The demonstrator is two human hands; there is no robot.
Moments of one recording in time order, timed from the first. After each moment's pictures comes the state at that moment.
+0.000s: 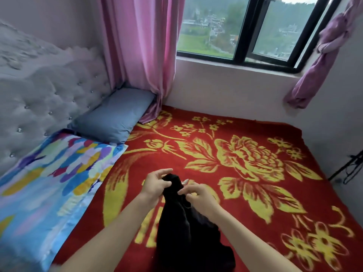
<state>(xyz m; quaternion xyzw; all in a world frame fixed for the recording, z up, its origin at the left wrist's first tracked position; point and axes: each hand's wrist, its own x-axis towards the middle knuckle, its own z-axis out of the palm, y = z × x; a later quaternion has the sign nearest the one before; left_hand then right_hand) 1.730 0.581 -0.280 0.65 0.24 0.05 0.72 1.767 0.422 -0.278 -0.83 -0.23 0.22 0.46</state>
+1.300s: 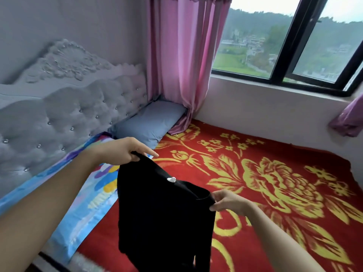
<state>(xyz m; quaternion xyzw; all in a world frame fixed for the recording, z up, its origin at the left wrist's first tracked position) 1.666 0.710 -0.135 0.95 -0.01 -0.02 0.30 1.855 0.416 -0.283 -0.76 -0.33 0.44 0.34</state>
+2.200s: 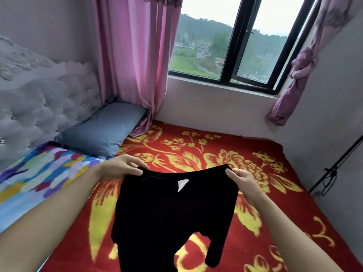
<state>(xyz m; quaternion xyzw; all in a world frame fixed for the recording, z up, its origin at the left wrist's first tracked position) 1.734 0.701 -0.215 0.82 -0.01 -0.10 0.56 1.826 0.326 -0.218 -0.77 -0.15 0.13 0.60</state>
